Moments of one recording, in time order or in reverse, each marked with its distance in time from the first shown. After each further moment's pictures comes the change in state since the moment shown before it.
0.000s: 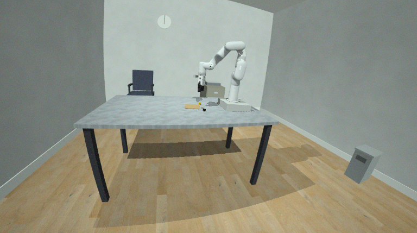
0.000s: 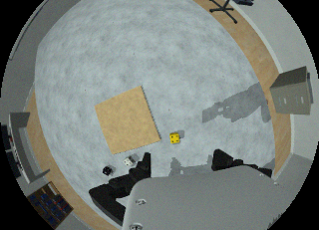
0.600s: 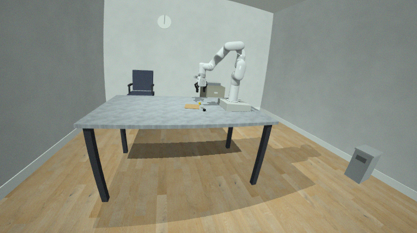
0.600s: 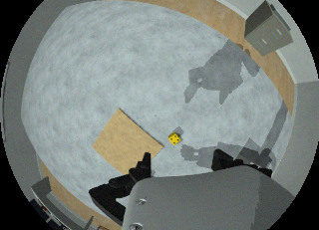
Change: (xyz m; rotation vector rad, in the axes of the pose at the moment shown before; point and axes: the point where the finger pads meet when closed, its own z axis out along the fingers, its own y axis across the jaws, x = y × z) arm 0.001 0.000 0.009 0.000 0.000 0.514
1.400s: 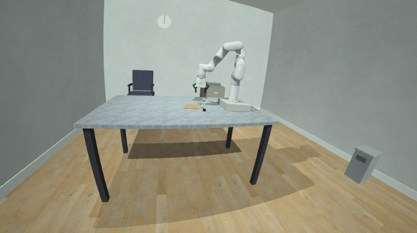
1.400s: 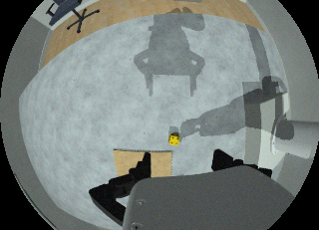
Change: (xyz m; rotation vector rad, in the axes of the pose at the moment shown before) arm 0.001 -0.001 0.012 0.000 0.000 0.708
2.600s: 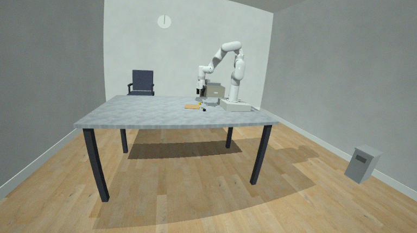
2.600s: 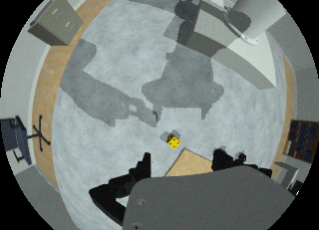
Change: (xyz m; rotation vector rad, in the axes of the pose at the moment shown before) arm 0.000 -0.001 0.017 0.000 0.000 1.036
